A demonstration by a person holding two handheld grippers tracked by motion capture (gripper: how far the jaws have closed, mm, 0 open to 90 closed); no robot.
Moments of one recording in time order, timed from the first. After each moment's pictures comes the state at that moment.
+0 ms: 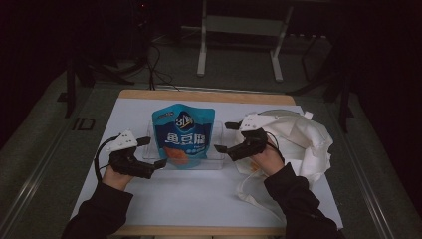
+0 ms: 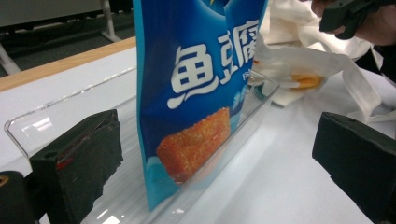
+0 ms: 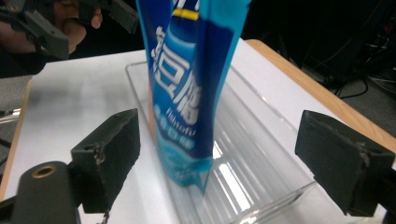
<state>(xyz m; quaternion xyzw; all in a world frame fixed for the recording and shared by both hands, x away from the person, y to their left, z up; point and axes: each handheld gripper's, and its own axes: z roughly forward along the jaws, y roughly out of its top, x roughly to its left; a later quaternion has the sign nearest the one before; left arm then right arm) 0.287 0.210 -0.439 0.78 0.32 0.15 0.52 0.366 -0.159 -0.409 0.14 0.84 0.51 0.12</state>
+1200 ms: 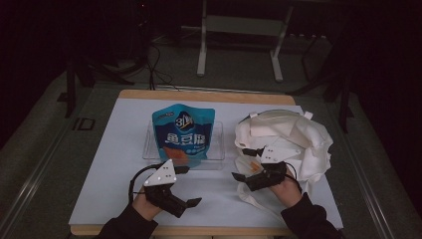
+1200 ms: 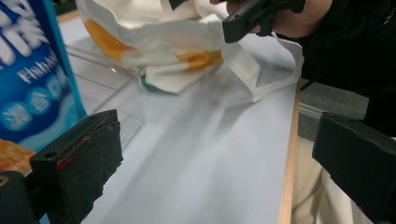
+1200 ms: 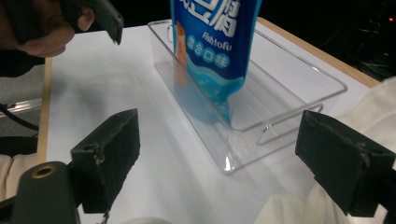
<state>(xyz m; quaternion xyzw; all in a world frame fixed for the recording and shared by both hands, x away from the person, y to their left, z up) 0.238 0.115 -0.459 0.82 0.20 0.07 0.52 0.303 -0.211 -0.449 0.17 0.83 0.51 0.13</state>
